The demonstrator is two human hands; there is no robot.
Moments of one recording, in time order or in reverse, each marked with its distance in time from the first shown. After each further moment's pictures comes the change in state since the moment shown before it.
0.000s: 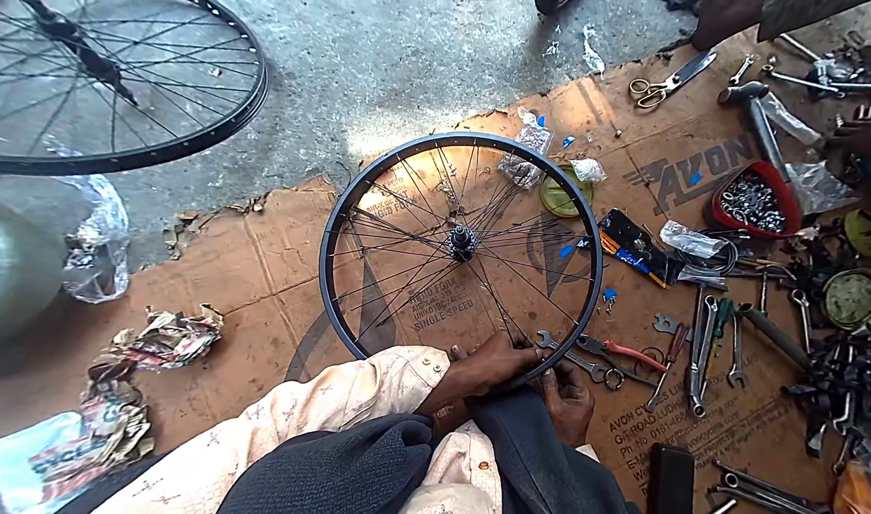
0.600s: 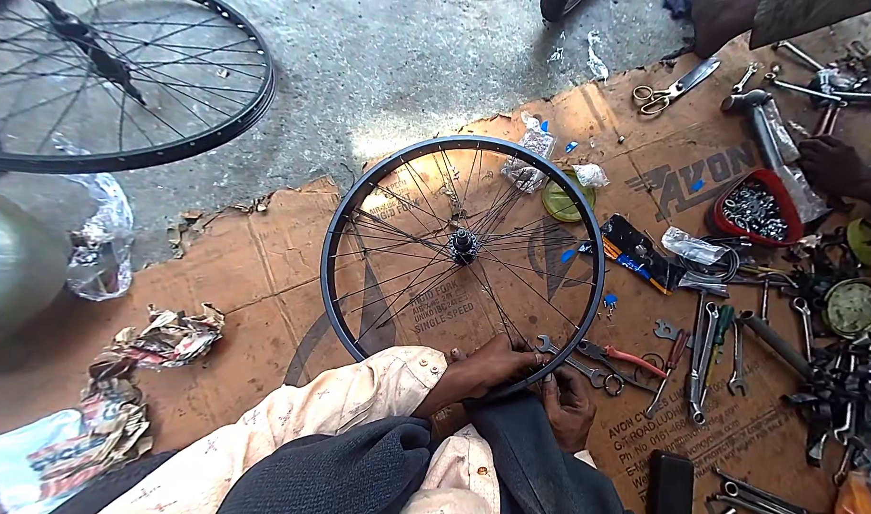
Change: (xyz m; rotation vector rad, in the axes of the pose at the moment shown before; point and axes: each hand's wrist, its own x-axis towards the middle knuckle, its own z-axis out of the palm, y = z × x) left_hand -0.003 0.004 -0.002 -0.095 -0.045 -0.024; right_hand 0.003 0.013 -0.007 -0.117 -0.029 -0.204
